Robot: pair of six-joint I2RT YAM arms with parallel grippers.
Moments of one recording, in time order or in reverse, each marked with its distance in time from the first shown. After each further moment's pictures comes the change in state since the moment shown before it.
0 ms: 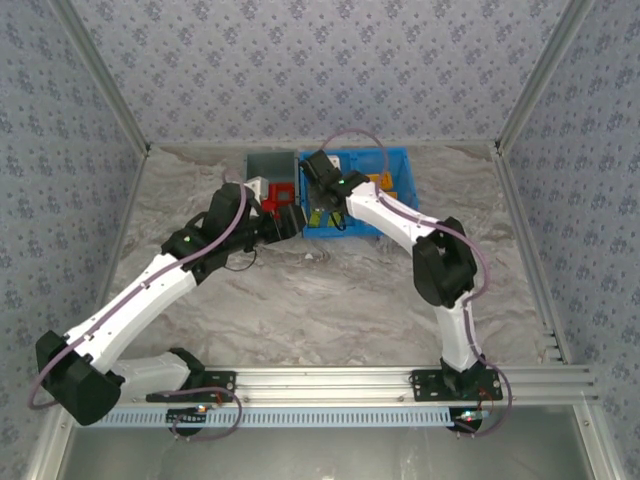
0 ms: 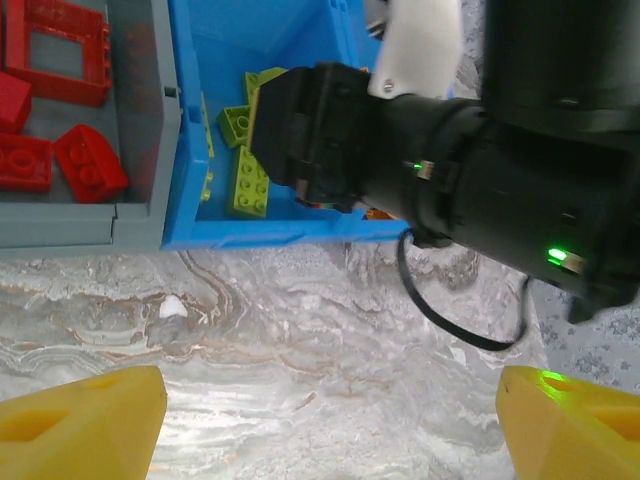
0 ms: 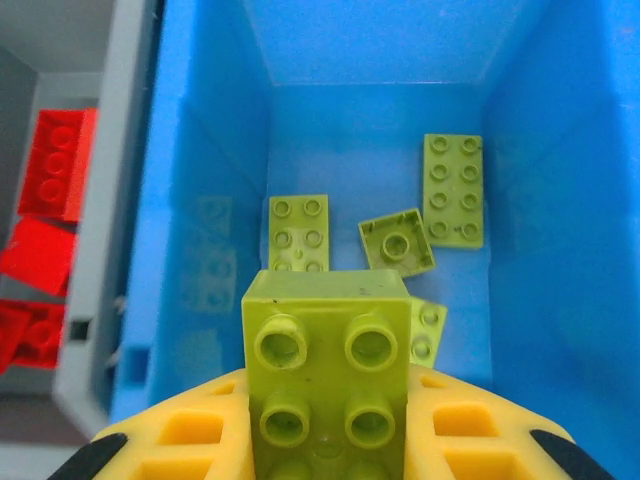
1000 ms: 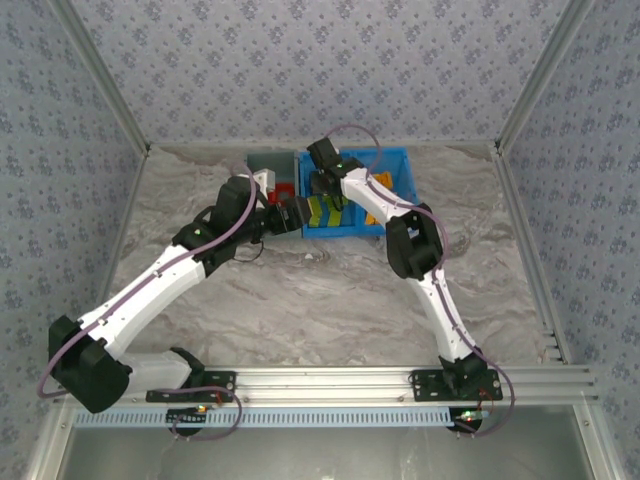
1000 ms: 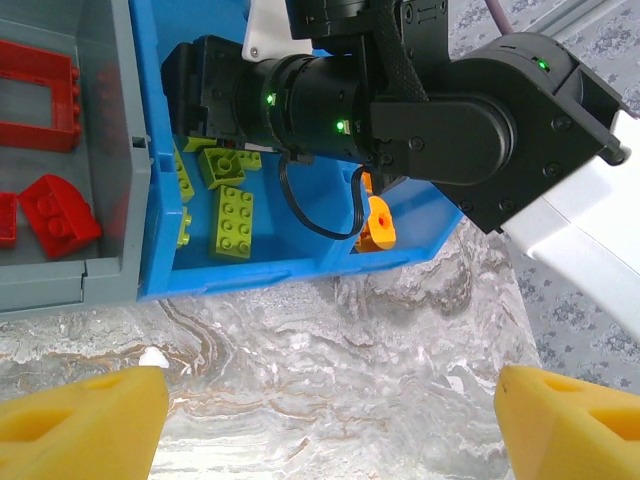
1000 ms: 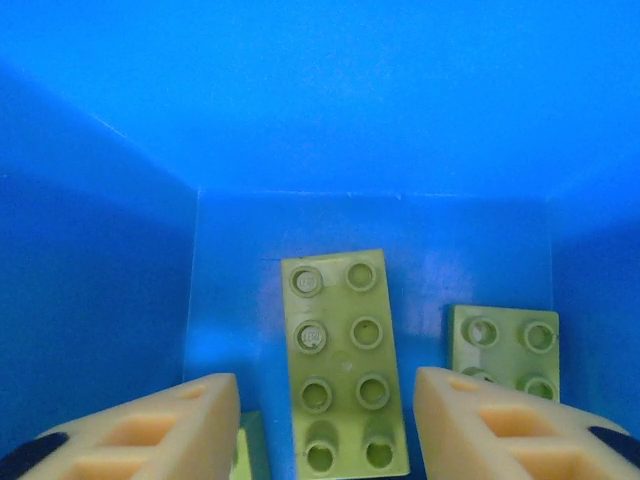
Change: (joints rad) left arm 0.010 0.067 0.003 0.112 0.011 0.029; right arm -0.122 0.391 0.413 -0.026 -0.105 -0.088
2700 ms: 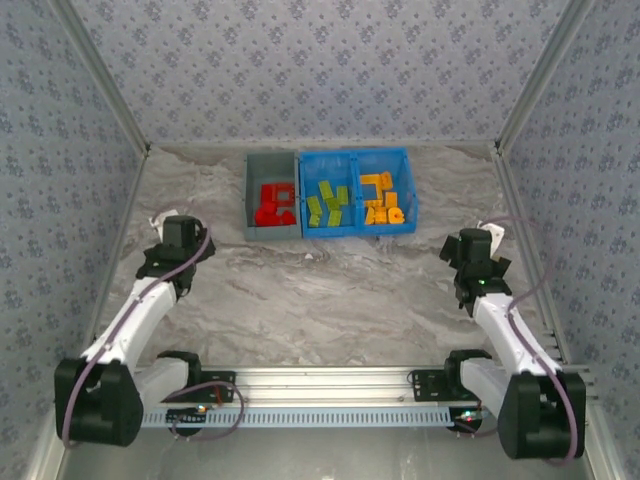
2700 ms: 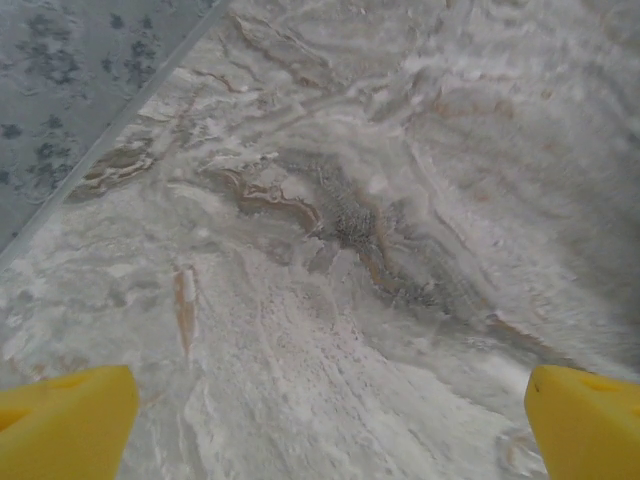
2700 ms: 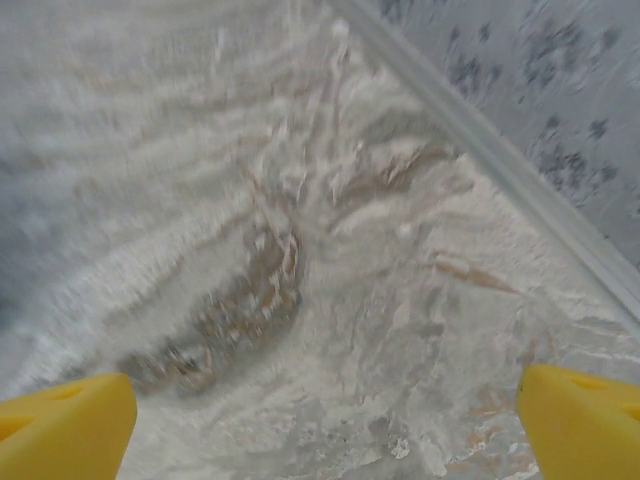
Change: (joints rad) left arm 0.502 -0.159 -0.476 0.060 -0.531 0.366; right arm -0.529 -1.486 -1.771 0.530 0.240 -0.121
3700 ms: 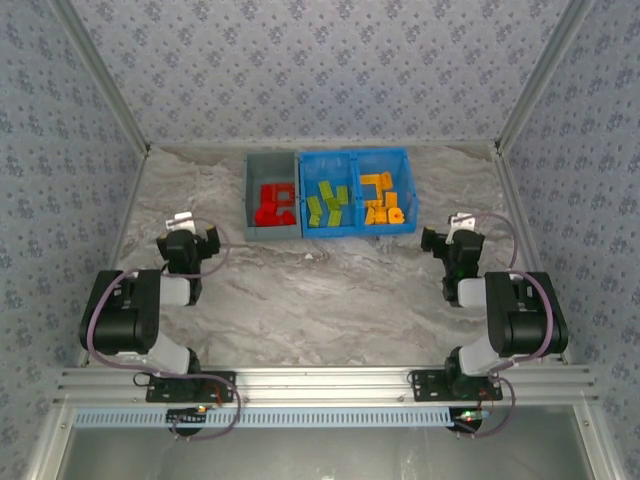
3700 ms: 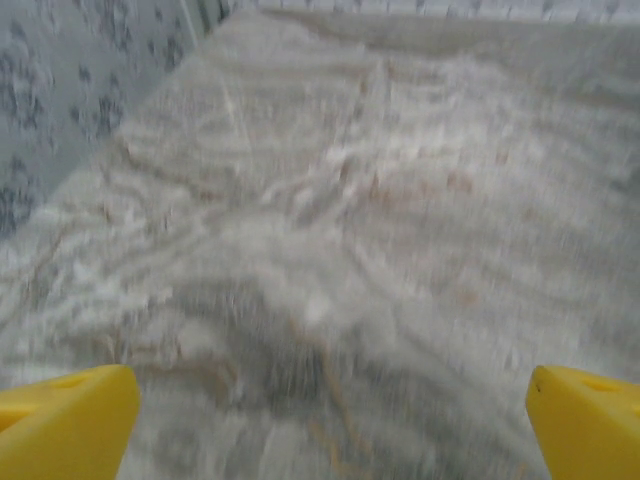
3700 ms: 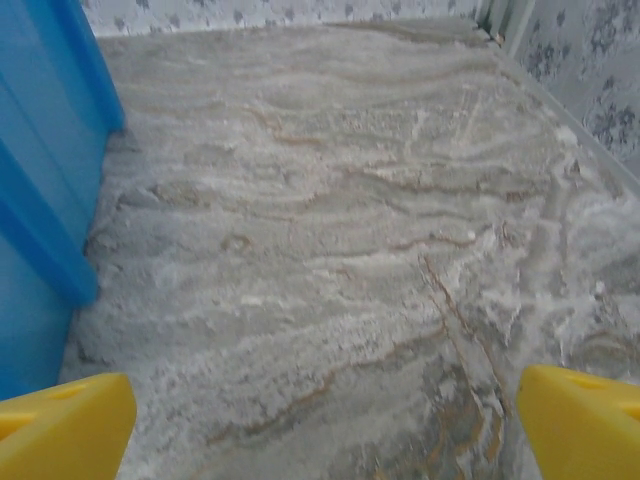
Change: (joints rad) left arm 0.121 0.452 -0.243 1.081 0.180 0.300; right arm -0.030 0.507 -0.119 0.930 -0.263 -0.249
